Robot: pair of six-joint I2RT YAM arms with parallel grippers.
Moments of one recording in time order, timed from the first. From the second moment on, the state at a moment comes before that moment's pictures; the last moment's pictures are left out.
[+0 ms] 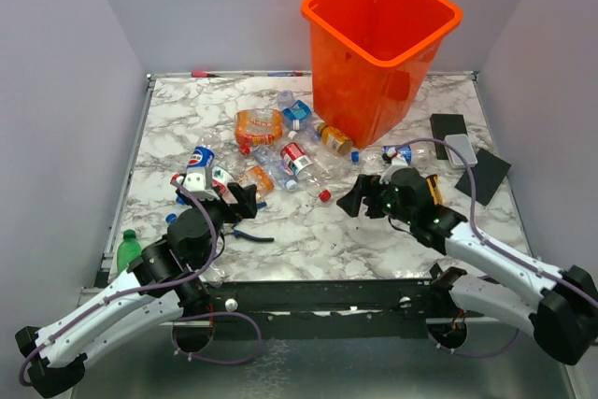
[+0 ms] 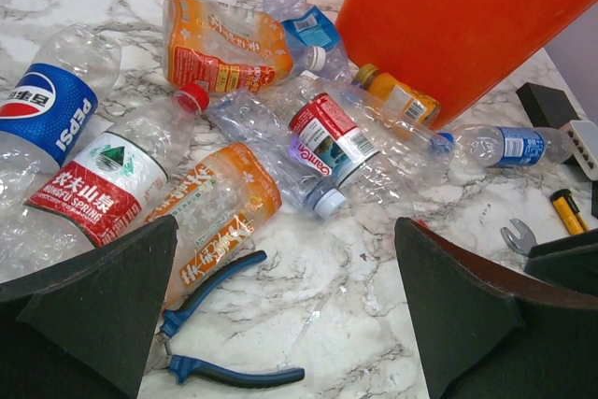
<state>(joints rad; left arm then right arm) -0.92 0.41 0.50 -0.28 -0.71 -0.46 0.65 0.90 0.51 -0.06 -0.06 0.61</state>
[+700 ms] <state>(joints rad) -0.92 0.38 0.48 -0.26 -0.66 -0.45 0.65 1.58 0.72 0.22 -0.15 0.46</state>
